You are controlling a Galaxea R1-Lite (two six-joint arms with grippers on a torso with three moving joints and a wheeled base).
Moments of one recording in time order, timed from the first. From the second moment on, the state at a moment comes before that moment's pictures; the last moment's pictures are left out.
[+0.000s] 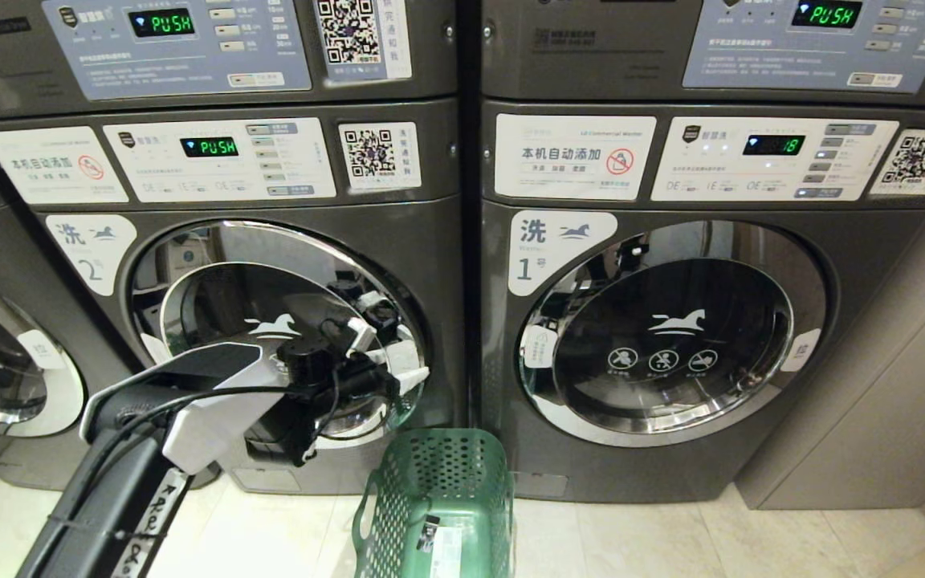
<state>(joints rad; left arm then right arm) -0.27 2.67 -1.37 -1.22 -0.68 0.01 0.01 0.00 -0.08 0.18 0.00 -0.03</state>
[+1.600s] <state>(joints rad) -0.13 2.37 -0.79 -1.42 -0.33 -0.11 0.01 0.00 -0.08 0.18 0.00 -0.03</state>
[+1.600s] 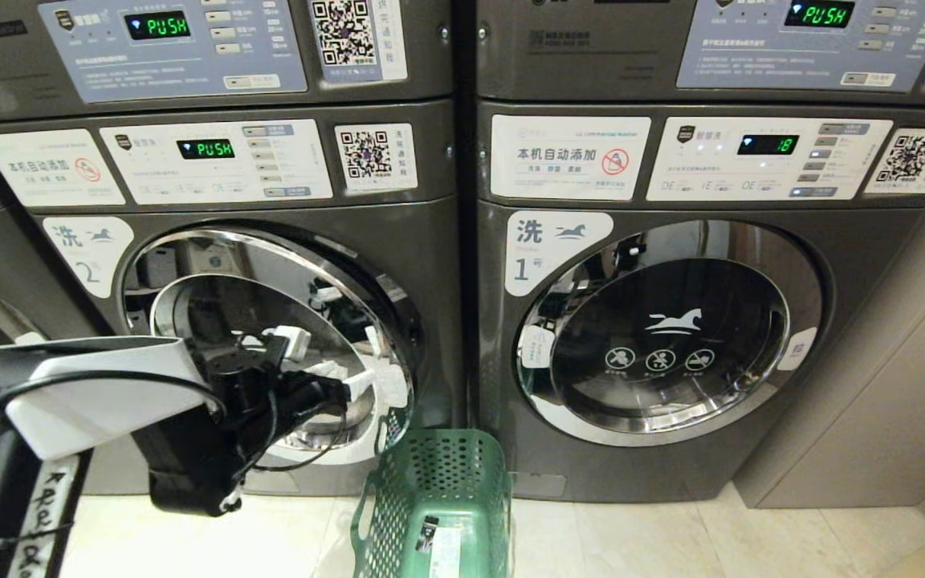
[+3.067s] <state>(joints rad) -0.01 1.00 -0.15 -1.25 -0.13 -0.15 0.01 0.00 -0.08 0.18 0.00 -0.03</state>
